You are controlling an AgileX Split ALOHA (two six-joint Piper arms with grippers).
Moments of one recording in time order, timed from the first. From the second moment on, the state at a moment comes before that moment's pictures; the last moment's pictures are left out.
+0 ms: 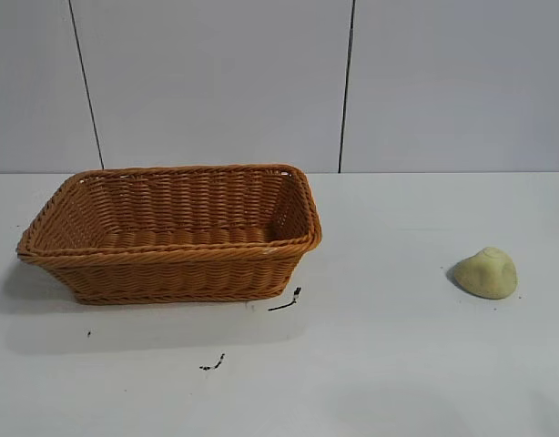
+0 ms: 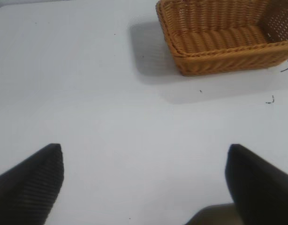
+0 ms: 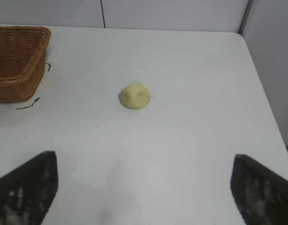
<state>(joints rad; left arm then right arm) -0.04 -0.01 -0.50 0.00 1.07 0.07 0.01 -0.01 -0.49 0.00 1.03 0.03</state>
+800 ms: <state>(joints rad) -0.04 -0.01 -0.50 0.00 1.07 0.07 0.01 0.35 -0.61 -0.01 1.01 0.03</state>
